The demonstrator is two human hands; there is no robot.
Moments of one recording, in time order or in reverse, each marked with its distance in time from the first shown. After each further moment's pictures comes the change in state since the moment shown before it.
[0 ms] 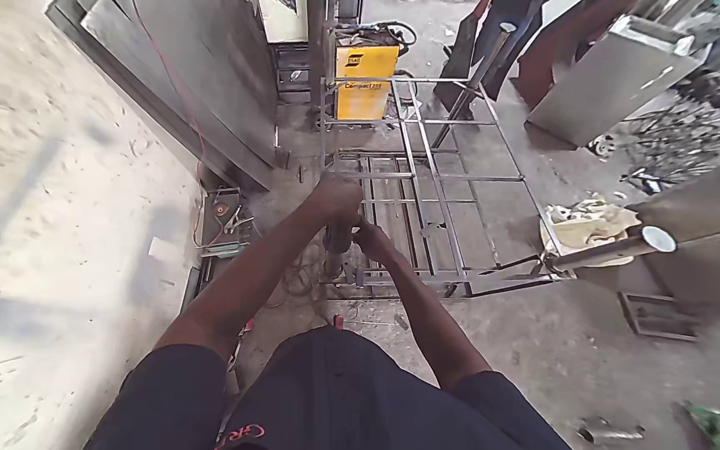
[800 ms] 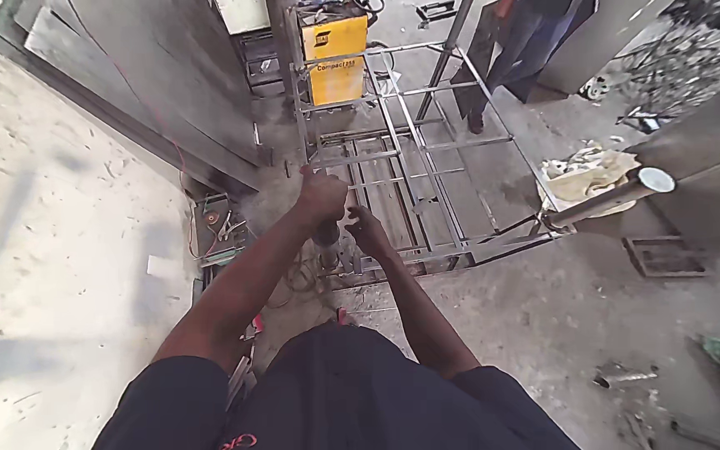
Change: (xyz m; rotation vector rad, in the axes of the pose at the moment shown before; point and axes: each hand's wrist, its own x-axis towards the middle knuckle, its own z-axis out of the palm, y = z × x) left_hand 0.014 0.031 0.011 0.101 -0.055 -0.134; right_hand -0.020 0.016 0.008 0.046 0.223 0.127
